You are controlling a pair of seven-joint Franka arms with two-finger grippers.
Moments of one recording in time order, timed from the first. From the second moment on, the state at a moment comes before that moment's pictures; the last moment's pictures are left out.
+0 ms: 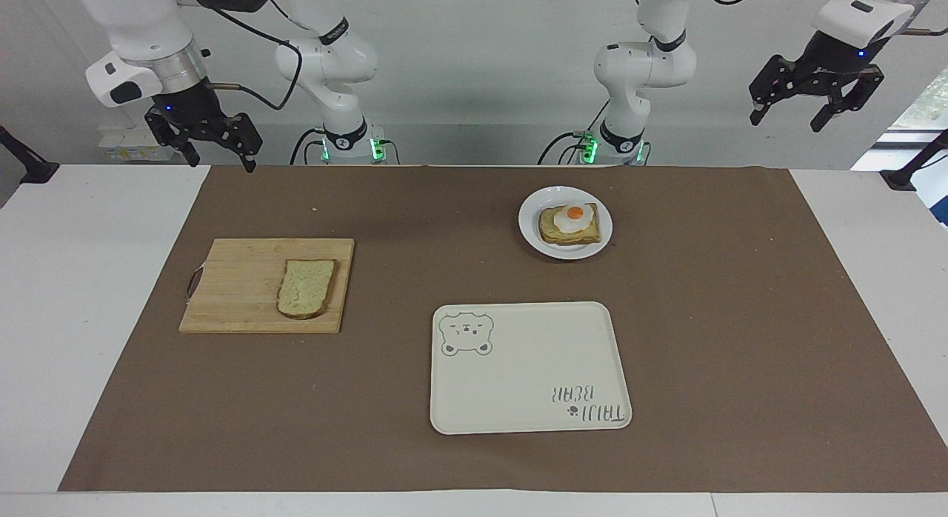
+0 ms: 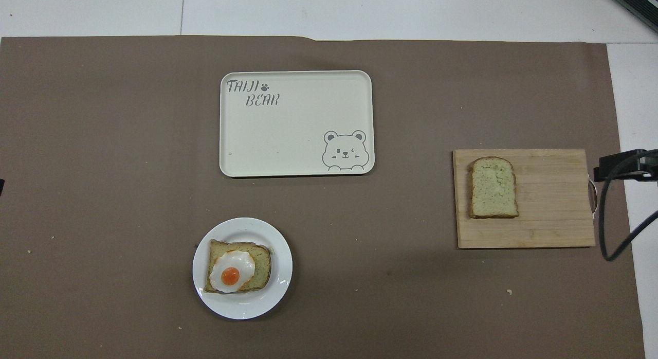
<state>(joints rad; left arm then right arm) -0.08 -0.05 0.08 -1.36 -0.02 1.30 0.18 0.00 -0.08 -0.06 -1.62 -0.04 1.53 0.06</state>
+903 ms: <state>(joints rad) -0.08 -0.05 0.07 -1.36 -0.02 1.29 0.18 0.00 -0.08 -0.06 -1.62 -0.04 1.53 0.06</state>
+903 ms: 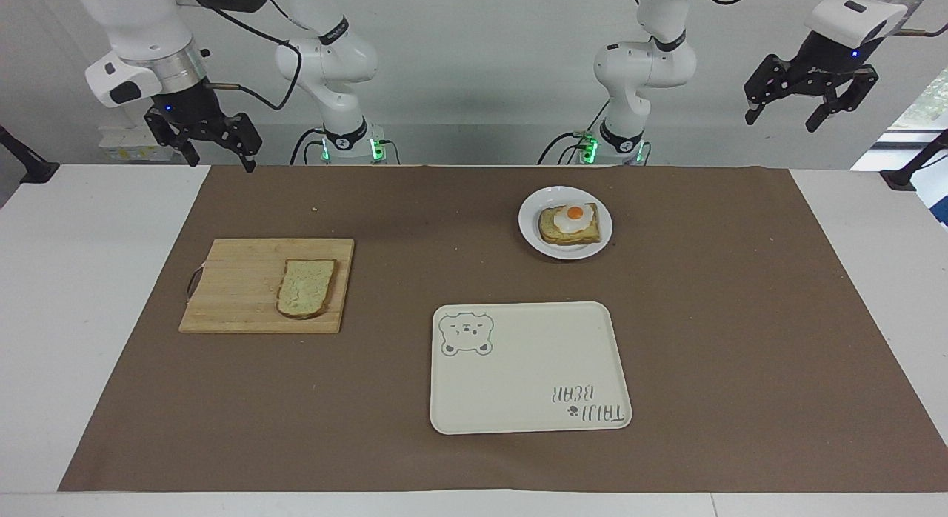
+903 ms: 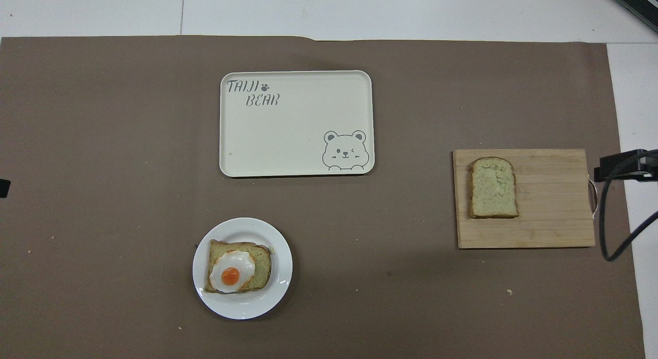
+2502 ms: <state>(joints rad) -0.08 -0.05 0.08 -1.41 -0.03 1.33 0.18 -0.01 -0.08 -0.06 -1.63 -0.04 1.53 0.06</state>
